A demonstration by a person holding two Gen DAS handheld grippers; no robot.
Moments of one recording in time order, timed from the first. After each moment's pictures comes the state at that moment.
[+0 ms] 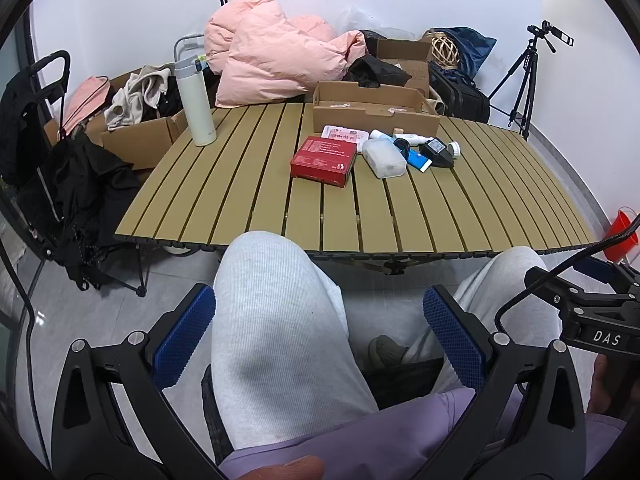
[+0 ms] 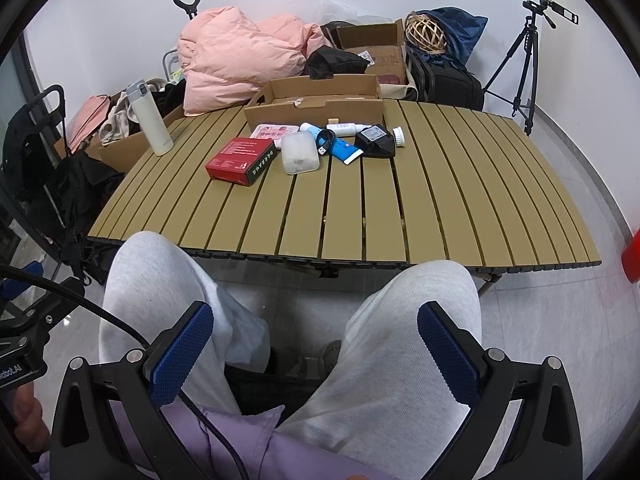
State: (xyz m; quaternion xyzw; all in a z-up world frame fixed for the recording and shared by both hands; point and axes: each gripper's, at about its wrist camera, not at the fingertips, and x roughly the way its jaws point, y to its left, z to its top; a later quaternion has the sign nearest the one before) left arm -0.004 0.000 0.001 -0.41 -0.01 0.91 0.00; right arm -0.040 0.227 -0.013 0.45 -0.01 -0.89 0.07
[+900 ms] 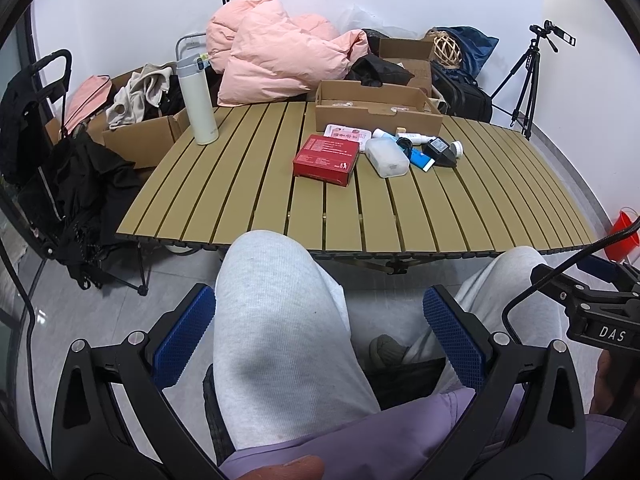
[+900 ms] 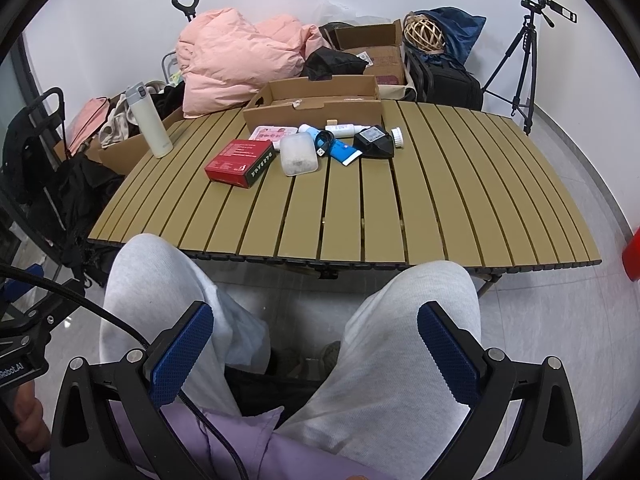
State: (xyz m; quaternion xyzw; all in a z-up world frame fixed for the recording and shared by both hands) left arm -0.004 -0.007 -0.001 -0.41 0.00 0.91 0.00; right arm -0.041 0.228 -0.012 0.45 -0.02 -0.89 0.07
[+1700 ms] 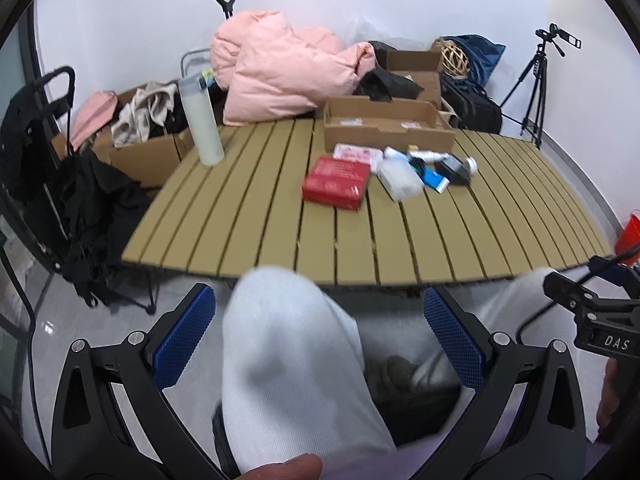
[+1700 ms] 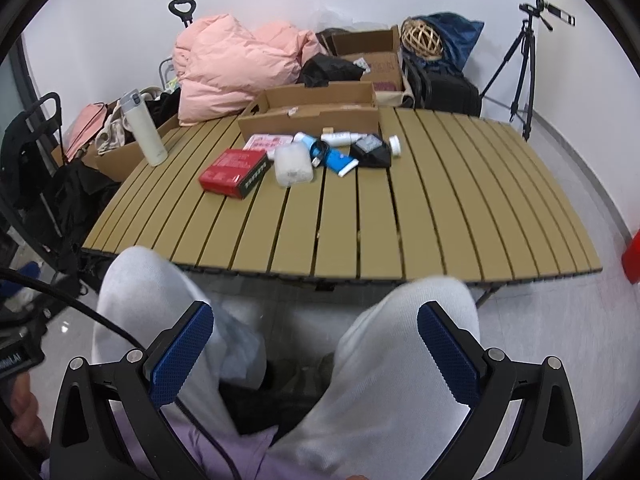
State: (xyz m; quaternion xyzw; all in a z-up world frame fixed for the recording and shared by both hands) left arm -0.041 0.000 0.000 -0.38 0.02 0.92 -0.02; right arm -0.060 0.231 -0.016 0.43 -0.01 -0.90 0.06
